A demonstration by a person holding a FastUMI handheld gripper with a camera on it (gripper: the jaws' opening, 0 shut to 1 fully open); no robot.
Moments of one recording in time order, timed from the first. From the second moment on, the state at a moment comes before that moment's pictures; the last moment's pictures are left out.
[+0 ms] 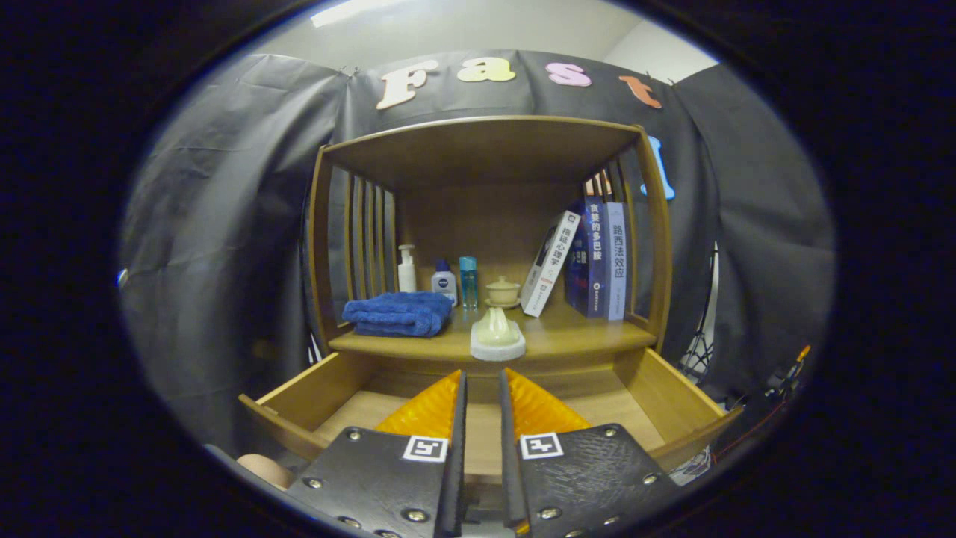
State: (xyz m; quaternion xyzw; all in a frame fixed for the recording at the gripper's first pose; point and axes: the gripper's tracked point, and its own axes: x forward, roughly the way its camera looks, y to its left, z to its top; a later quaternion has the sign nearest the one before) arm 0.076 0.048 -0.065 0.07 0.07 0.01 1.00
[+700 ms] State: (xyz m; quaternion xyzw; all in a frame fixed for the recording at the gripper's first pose) arm 0.018 0.064 -0.132 0.05 0.12 0.00 0.99
